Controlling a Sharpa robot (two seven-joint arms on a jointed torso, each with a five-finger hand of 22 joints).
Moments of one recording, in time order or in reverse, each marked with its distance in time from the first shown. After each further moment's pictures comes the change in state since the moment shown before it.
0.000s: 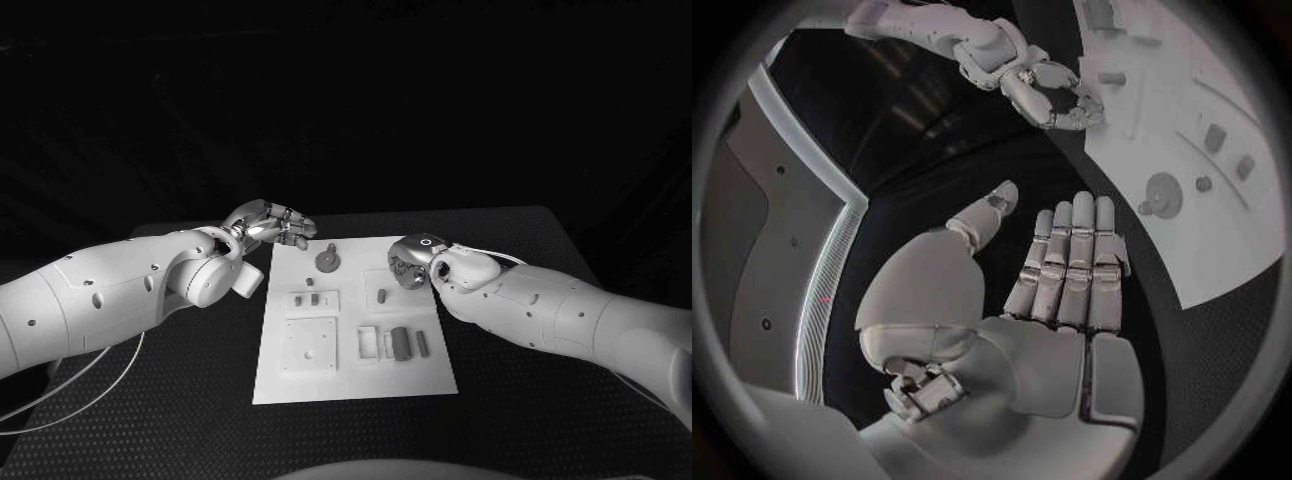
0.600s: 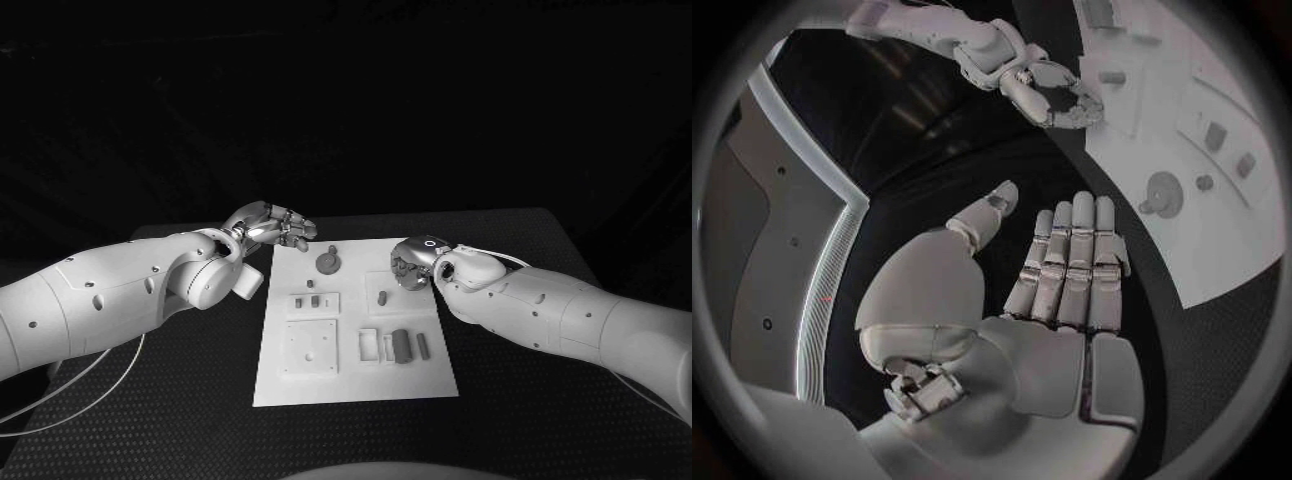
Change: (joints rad) left arm -0.001 -0.002 0.000 0.000 -0.001 0.000 0.007; left_hand 0.000 0.000 0.000 0.000 0.000 0.000 0.000 0.000 0.002 0.000 0.000 0.000 0.002 0.000 0.000 0.004 -0.005 0.000 0.000 0.000 0.000 0.004; right arm 0.000 -0.016 0.013 0.013 0.048 0.013 0.020; right_hand -0.001 -0.001 -0.001 0.001 0.000 -0.022 0.007 -0.009 -0.005 -0.016 0.009 -0.005 -0.017 -0.009 0.008 -0.016 -0.009 0.000 -0.013 0.006 0.000 0.000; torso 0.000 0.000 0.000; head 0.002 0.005
